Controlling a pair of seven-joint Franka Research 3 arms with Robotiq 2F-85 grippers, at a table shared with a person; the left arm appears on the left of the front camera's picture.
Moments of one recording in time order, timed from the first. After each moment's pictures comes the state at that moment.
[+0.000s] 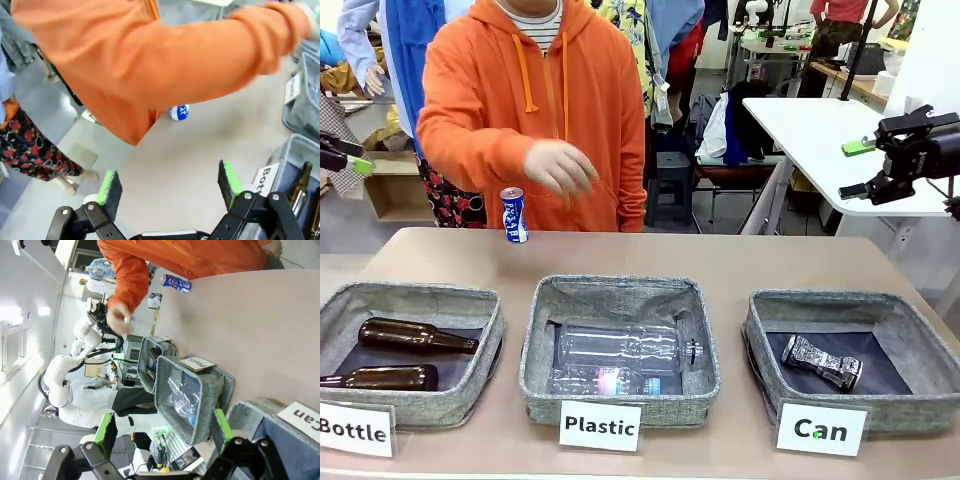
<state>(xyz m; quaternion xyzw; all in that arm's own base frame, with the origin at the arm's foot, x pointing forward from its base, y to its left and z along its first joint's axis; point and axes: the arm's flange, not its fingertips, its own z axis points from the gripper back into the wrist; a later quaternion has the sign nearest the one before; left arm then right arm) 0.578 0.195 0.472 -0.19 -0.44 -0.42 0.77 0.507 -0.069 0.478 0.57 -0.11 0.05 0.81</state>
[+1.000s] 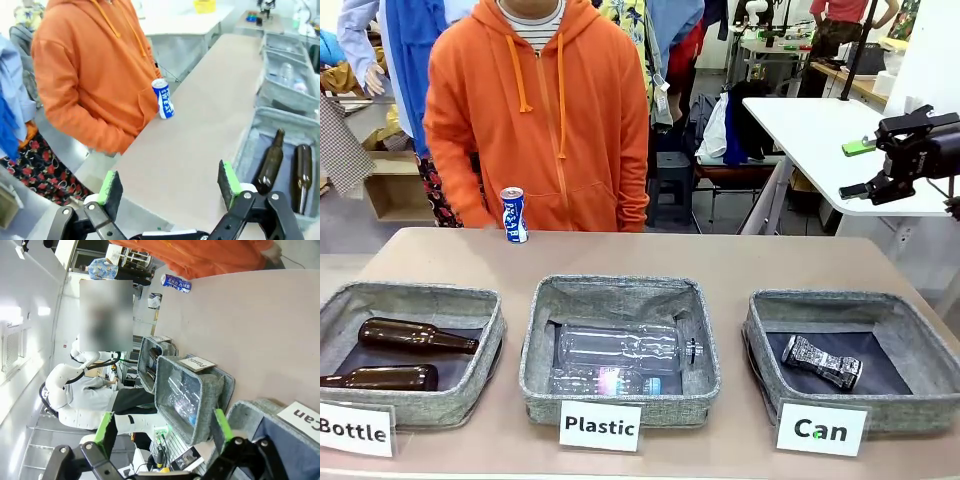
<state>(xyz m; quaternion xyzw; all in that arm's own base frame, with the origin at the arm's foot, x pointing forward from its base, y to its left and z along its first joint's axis) 0.460 0.304 0.458 -0.22 -0.53 -0.43 0.69 0.507 -0.069 0.478 0.57 -0.12 0.05 0.81</state>
